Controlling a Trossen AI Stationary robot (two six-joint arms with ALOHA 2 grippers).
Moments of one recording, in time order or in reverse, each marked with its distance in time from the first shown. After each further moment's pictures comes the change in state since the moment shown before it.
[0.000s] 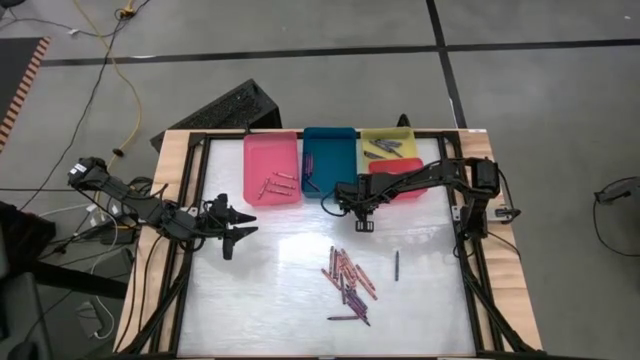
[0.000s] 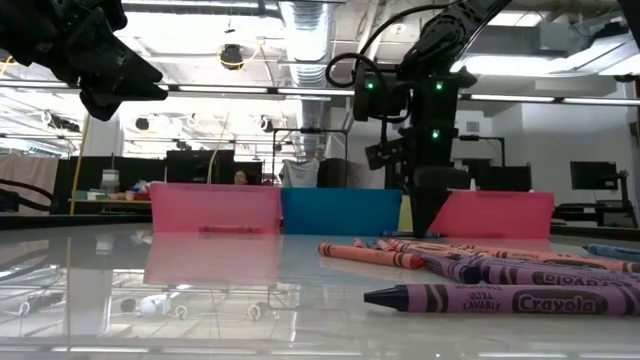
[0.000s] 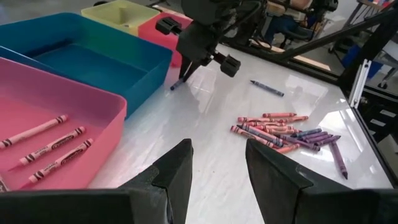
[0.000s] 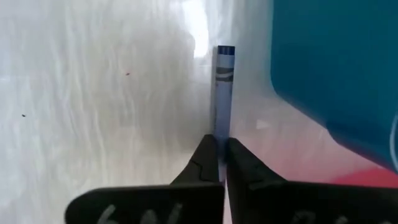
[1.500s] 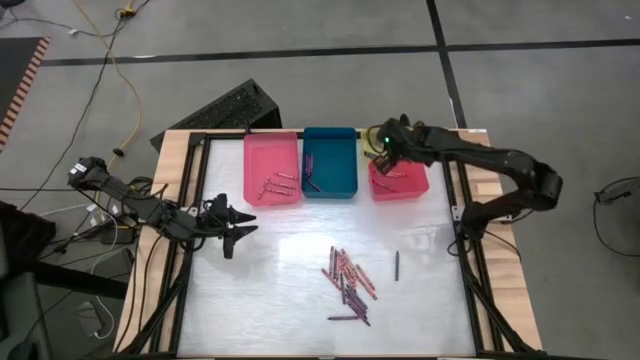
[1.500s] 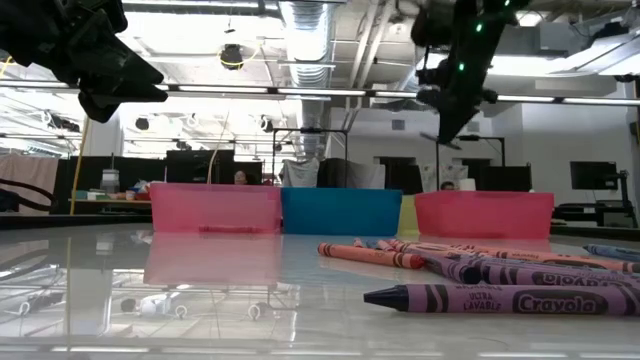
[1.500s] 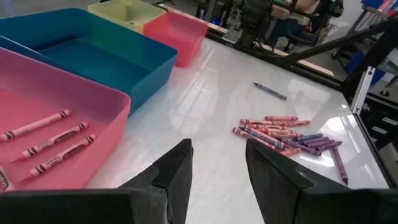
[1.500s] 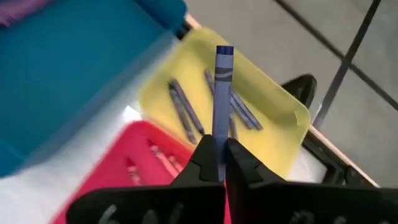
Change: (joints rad) left arm 0.000 0.000 0.000 -0.006 -0.016 -0.039; right arm -0.370 -0.489 -0.003 -0.112 0.256 0.326
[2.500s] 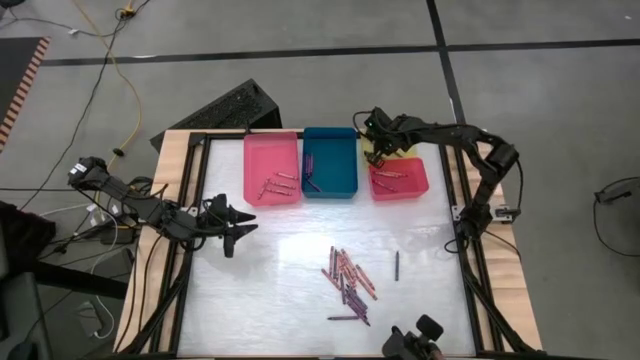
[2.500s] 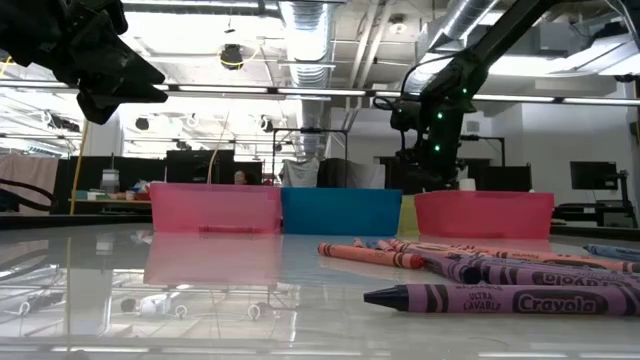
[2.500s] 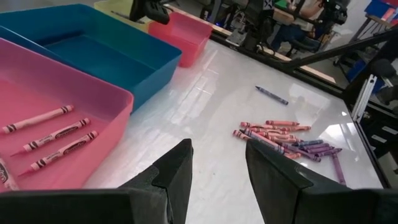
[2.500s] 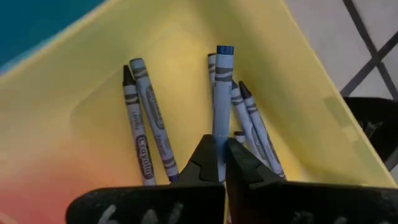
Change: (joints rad) left arm 0.000 0.000 0.000 -0.002 -0.015 -0.039; right arm -0.240 0.419 0.001 0.288 -0.144 -0.388
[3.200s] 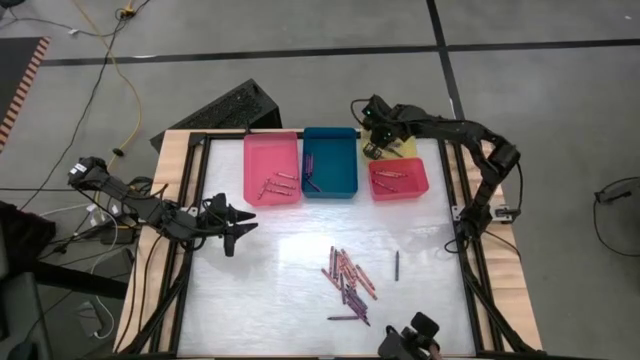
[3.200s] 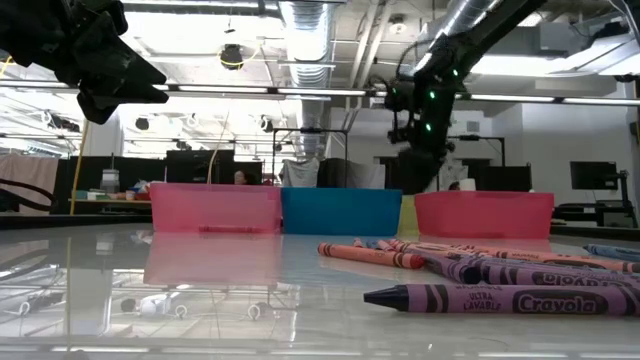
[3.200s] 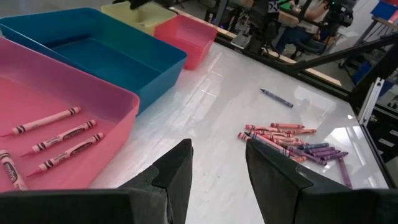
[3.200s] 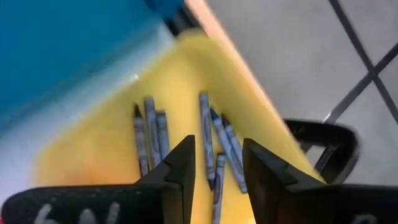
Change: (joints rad) left arm 0.000 0.000 0.000 0.000 -0.021 0.003; right arm 0.017 -0.011 0.160 -0.128 -0.028 -0.015
